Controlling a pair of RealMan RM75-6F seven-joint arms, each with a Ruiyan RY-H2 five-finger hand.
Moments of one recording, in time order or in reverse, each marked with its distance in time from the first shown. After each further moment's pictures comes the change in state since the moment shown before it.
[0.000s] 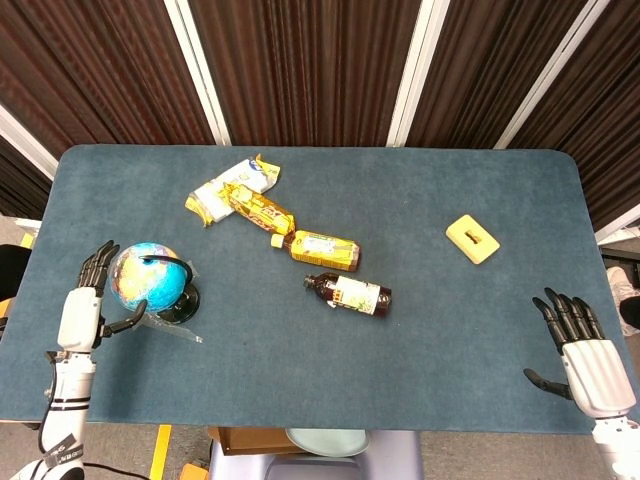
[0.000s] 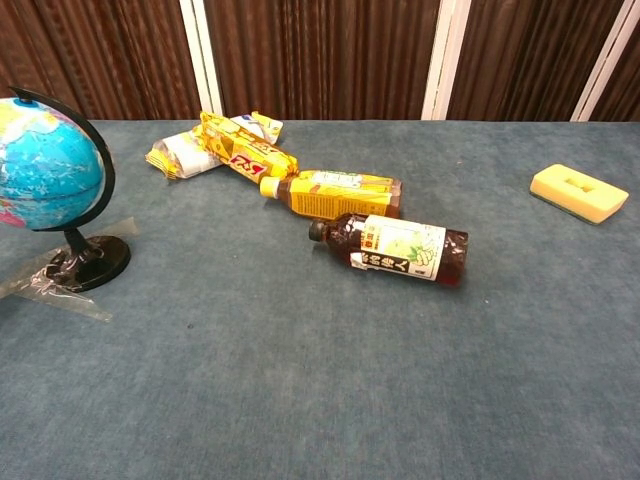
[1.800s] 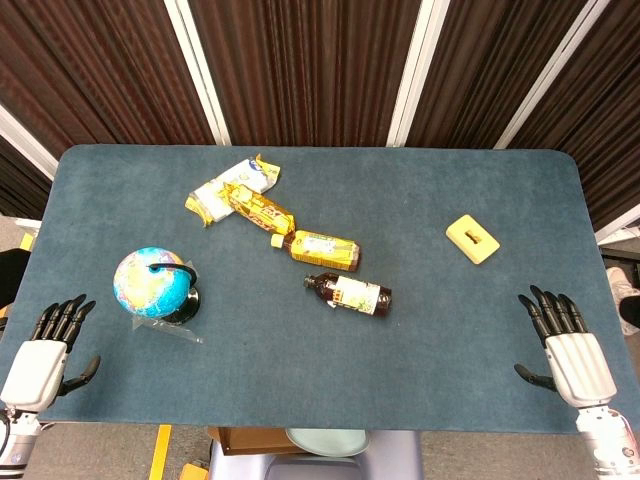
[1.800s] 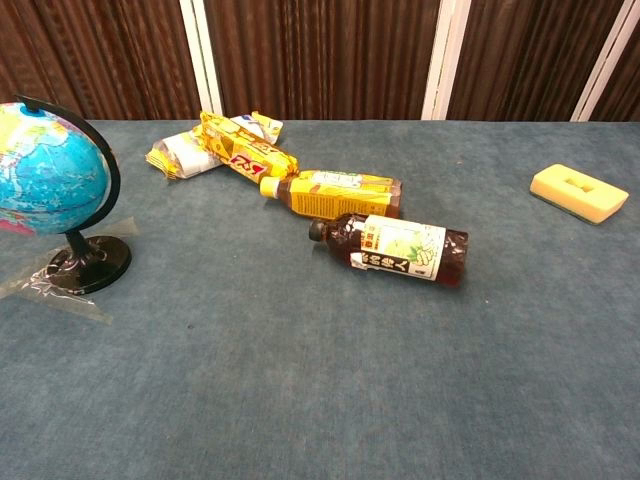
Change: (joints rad) left arm 0.168 0.269 0.202 -0.131 0.144 0.034 0.251; right arm 0.037 -0.045 0.011 0.013 0.043 -0.069 -0.075
